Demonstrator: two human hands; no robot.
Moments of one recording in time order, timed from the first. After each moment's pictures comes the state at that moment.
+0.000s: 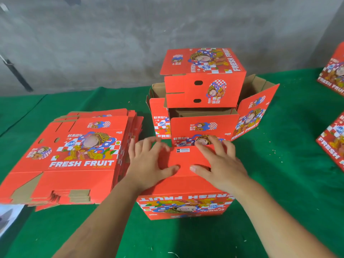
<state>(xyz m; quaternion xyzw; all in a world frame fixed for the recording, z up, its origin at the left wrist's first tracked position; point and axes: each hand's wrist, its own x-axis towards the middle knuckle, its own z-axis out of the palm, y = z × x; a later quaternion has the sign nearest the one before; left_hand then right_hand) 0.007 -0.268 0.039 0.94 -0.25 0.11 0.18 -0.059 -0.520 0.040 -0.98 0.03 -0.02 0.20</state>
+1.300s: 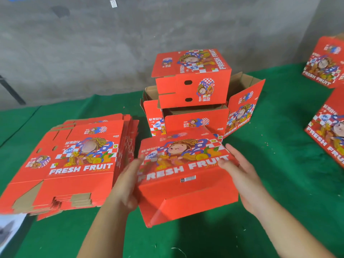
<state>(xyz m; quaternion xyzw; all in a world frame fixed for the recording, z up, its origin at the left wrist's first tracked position) -0.039 -0.248 0.047 0.59 0.14 -0.22 0.76 -0.130 -0.524 0.038 -0.63 0.21 -0.10 0.74</state>
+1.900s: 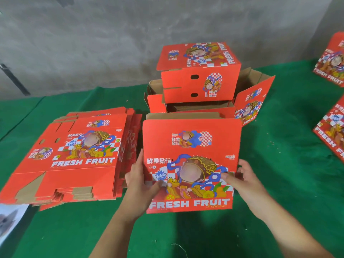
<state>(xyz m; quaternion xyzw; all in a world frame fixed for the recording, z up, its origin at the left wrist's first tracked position) -0.053 -0.236 -0.004 0.86 -0.13 -0.01 0.49 -0.129 -0.546 -0.014 -0.68 0.23 -0.03 0.70</state>
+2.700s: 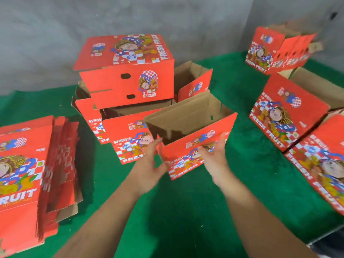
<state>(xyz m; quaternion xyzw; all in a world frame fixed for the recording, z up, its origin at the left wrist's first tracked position) 0.002 -0.427 0.003 0.84 -0.27 -0.18 0.44 -0.077 -0.646 -0.035 -0.71 0.35 -0.19 0.59</state>
